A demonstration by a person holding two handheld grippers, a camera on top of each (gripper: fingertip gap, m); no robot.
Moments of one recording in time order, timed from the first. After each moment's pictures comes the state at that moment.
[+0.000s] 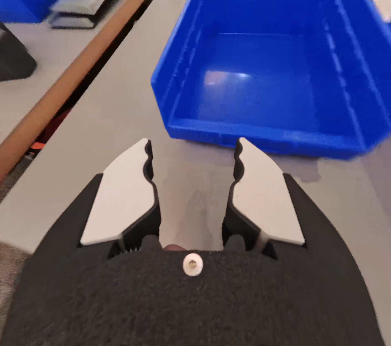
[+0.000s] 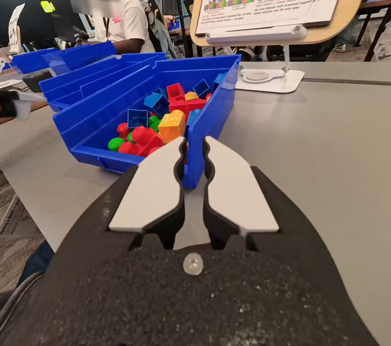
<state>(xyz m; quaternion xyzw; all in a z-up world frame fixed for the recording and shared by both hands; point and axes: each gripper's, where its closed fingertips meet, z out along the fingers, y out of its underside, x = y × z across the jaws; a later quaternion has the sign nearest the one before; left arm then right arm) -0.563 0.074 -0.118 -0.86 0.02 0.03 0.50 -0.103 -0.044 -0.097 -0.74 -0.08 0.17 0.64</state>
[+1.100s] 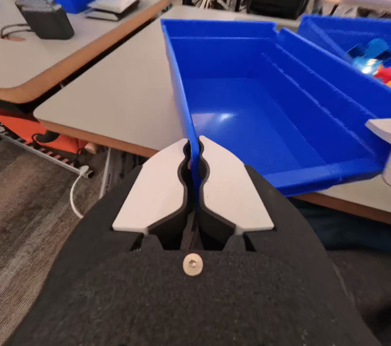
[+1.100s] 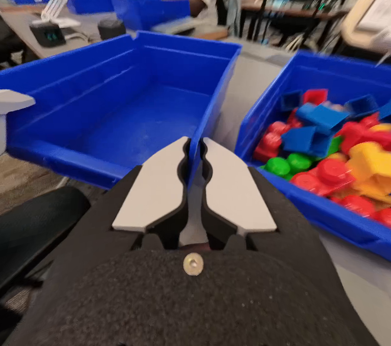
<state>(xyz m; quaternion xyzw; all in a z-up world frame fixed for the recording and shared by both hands) -0.529 -0.120 -0.094 -0.82 -0.02 -0.01 0.58 -0.347 -0.077 -0.091 -0.75 -0.22 0.17 0.60</state>
